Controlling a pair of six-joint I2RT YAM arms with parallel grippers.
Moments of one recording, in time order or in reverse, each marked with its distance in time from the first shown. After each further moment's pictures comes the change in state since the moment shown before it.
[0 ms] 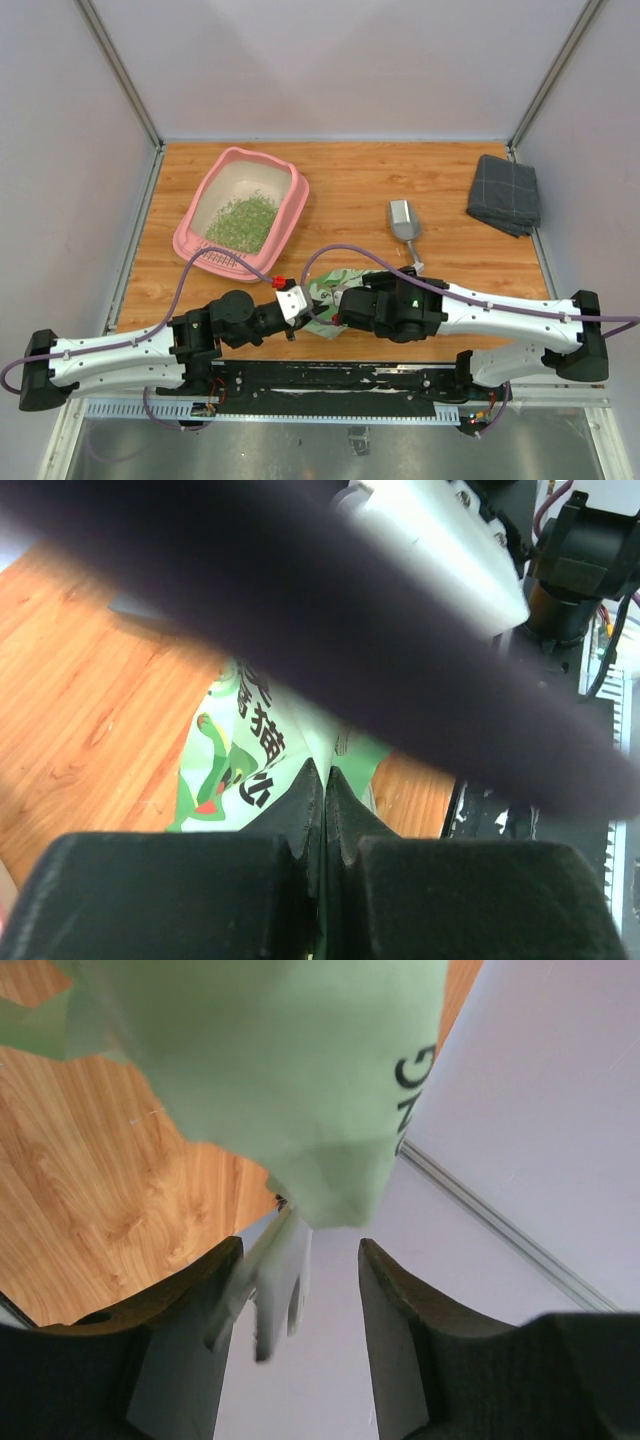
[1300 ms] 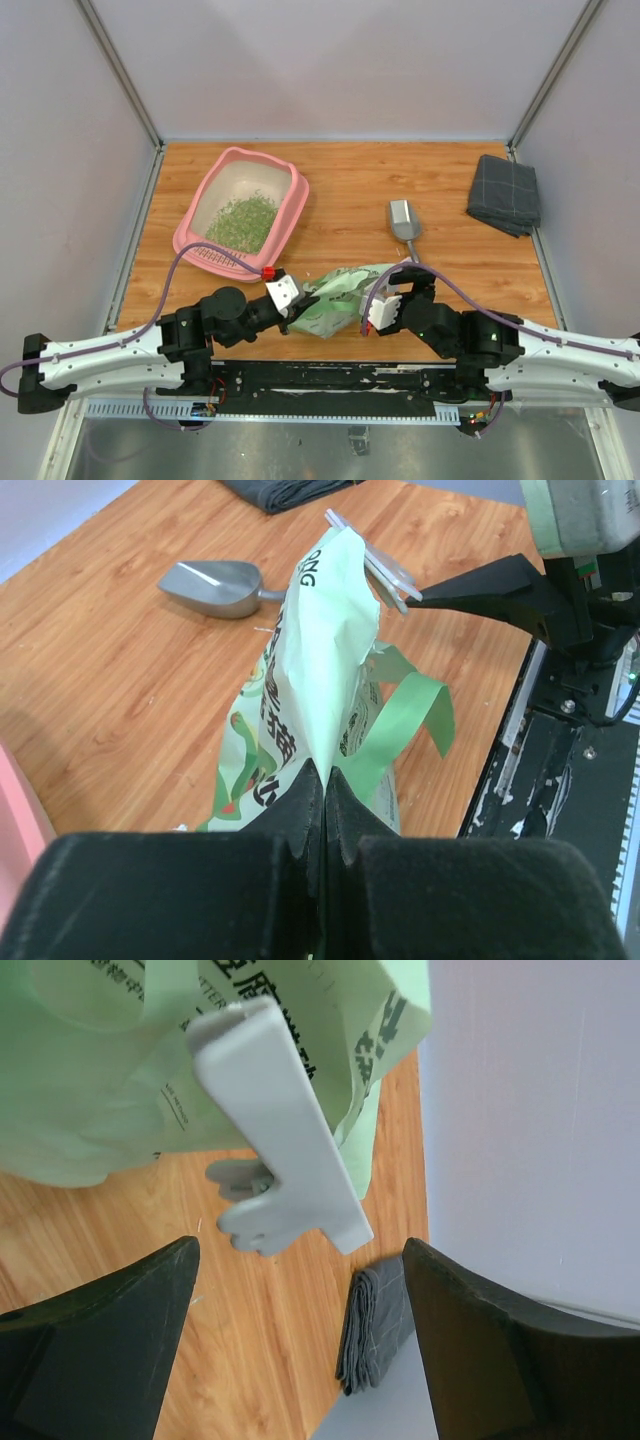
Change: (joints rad) left arm 0.006 -0.054 0.057 -0.120 -0.107 -0.037; right arm -0.025 -0.588 -0.533 0.712 -0.066 -0.240
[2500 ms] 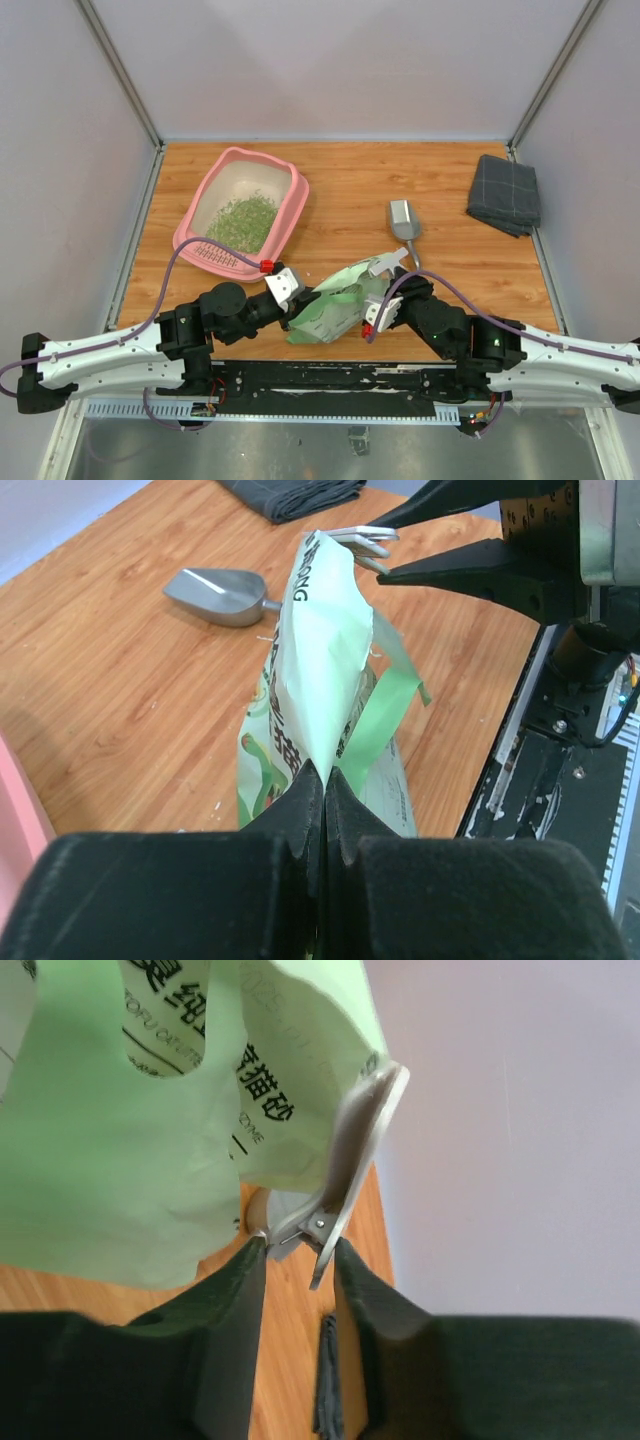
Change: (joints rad) left arm 0.007 0.024 0.057 -0.023 -0.011 -0.034; right arm 0.000 -0.093 -0.104 0.303 -0.007 -0.196
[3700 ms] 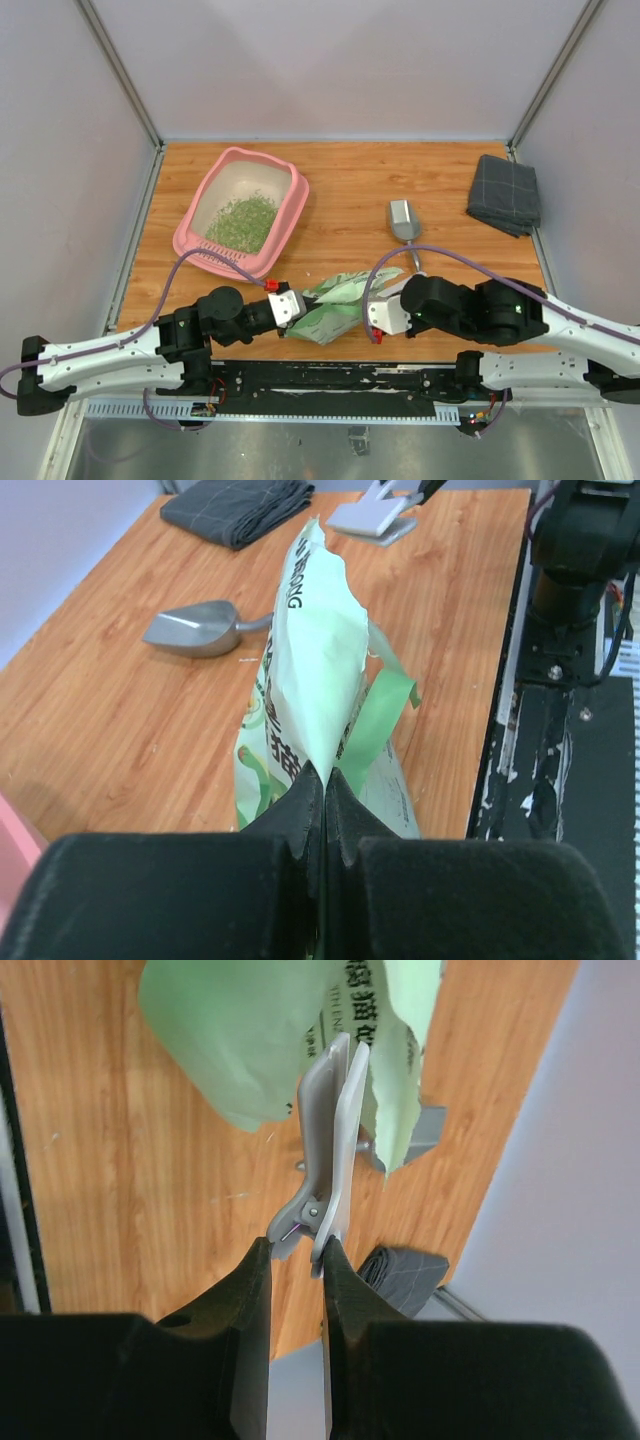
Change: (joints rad) left arm 0.000 -0.037 -0.049 0.024 0.138 0.170; right arm -0.014 0.272 0.592 -0.898 -0.299 0.200
